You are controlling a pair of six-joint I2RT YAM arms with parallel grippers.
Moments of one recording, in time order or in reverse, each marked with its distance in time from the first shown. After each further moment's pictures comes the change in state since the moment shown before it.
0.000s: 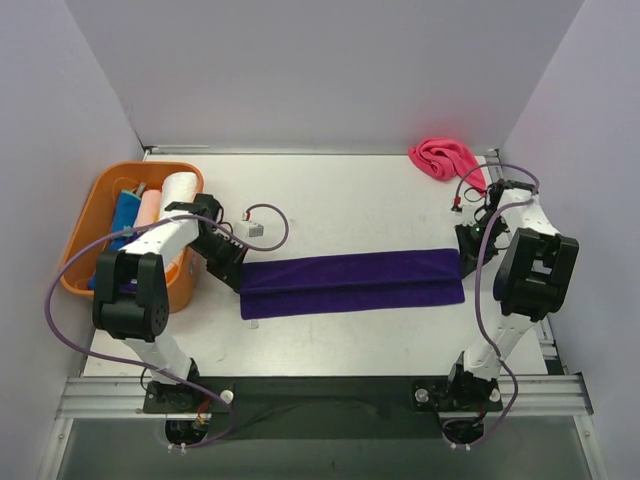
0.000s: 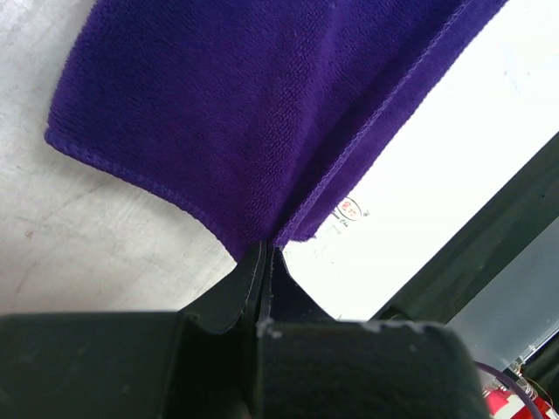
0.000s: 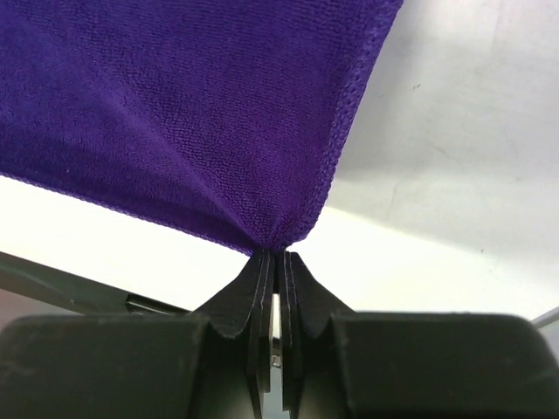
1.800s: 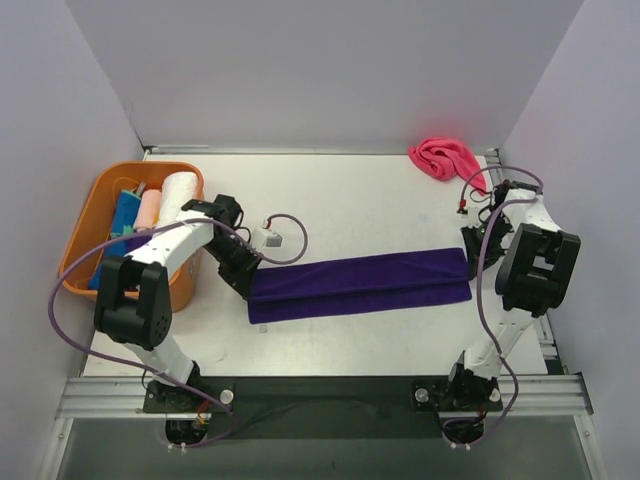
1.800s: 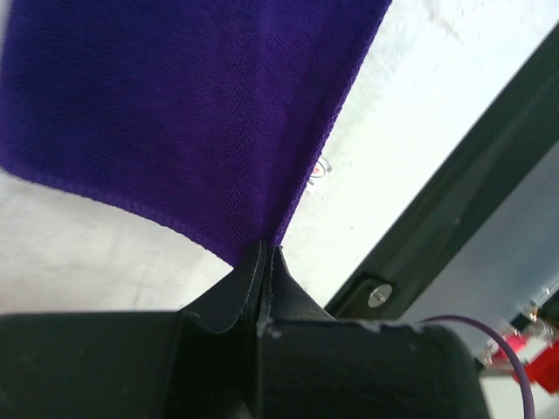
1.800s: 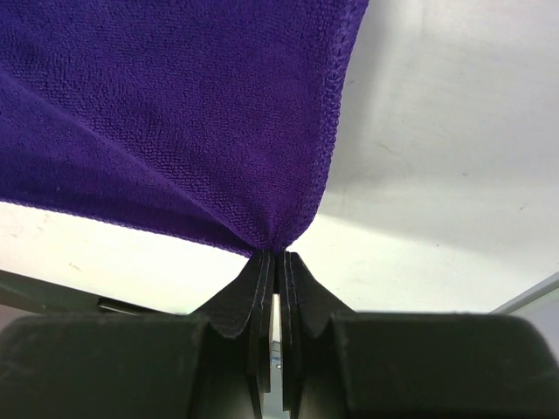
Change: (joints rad) left arm -0.132 -0.062 0.055 -0.123 -0.011 0.027; right arm -0.034 0.035 0.020 0.006 0.060 -0.035
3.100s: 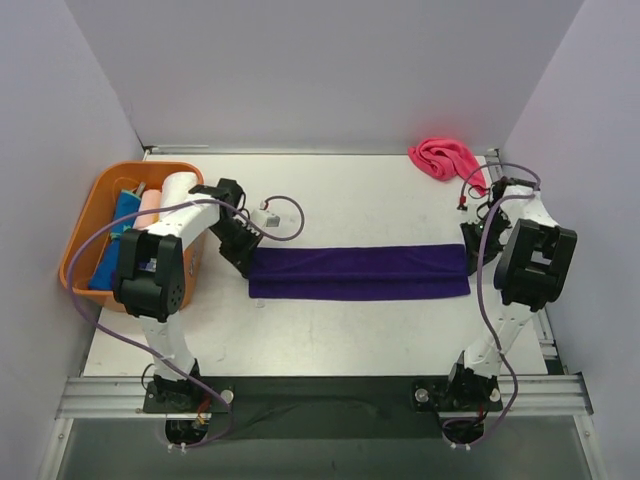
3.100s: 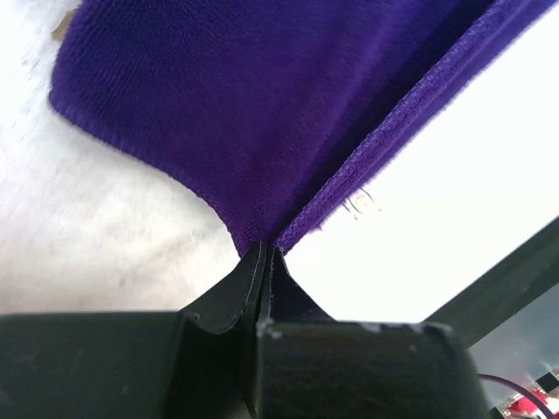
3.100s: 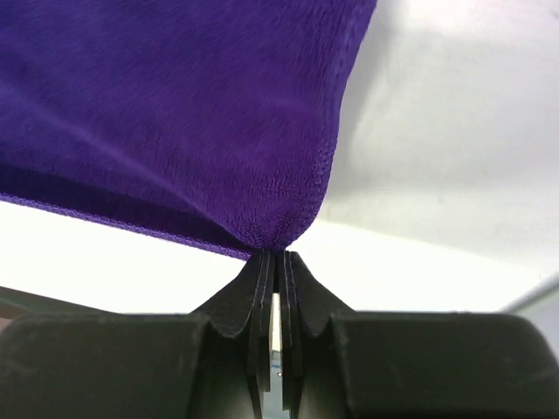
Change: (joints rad) left arm 0.029 0.244 0.159 0.106 -0.132 -0.057; right arm 0.004 0.081 0.058 0.014 0.016 0.032
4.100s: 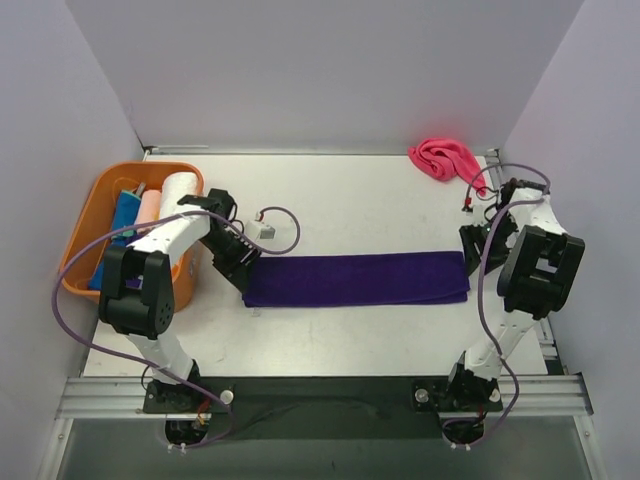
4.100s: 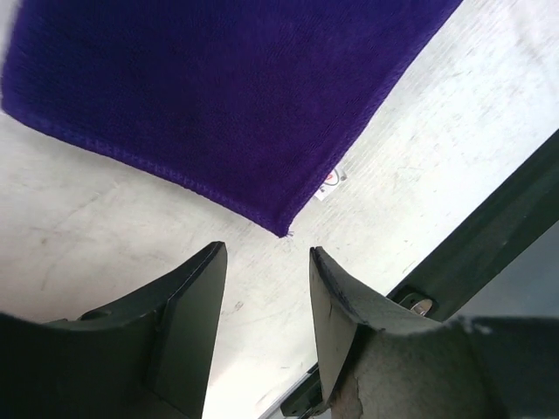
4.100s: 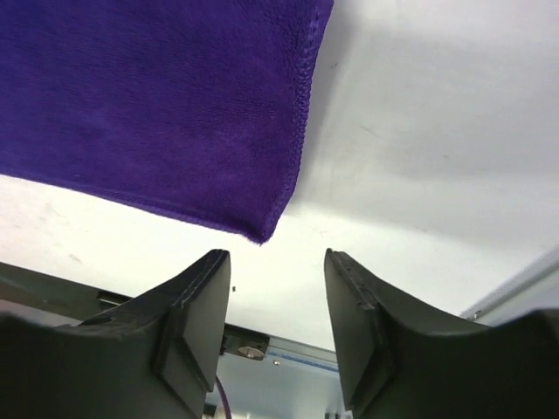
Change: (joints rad) left arm 0.018 -0.151 -0.147 -0.055 0.053 0.073; right arm -0.033 -0.077 -0.053 -0.035 -0.022 -0.060
